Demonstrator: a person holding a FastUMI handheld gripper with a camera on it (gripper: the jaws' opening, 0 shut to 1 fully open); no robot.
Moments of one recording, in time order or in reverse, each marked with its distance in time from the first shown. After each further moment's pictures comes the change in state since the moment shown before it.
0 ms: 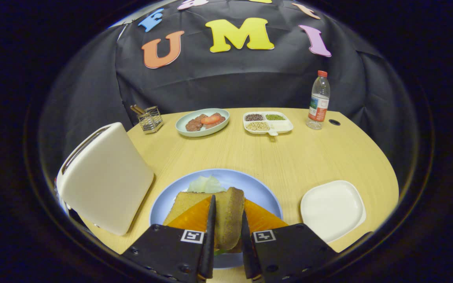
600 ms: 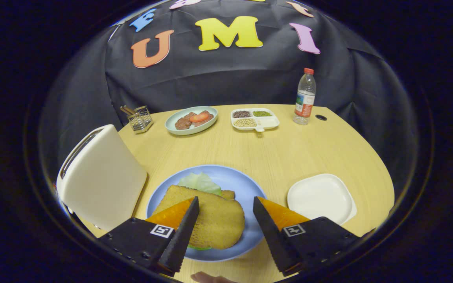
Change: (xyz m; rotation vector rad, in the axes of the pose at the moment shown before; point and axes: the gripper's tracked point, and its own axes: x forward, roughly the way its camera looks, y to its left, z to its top) arm -0.025 -0.018 -0.001 0.049 0.018 -0.095
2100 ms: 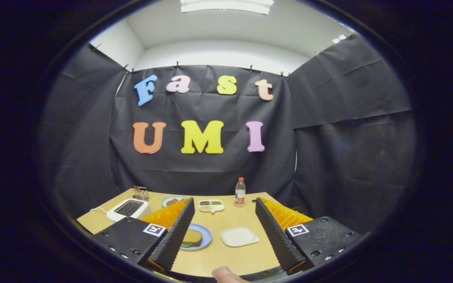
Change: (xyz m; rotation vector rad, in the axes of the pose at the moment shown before) arm -0.374 -0.043 0.051 -0.001 -0.681 -0.185
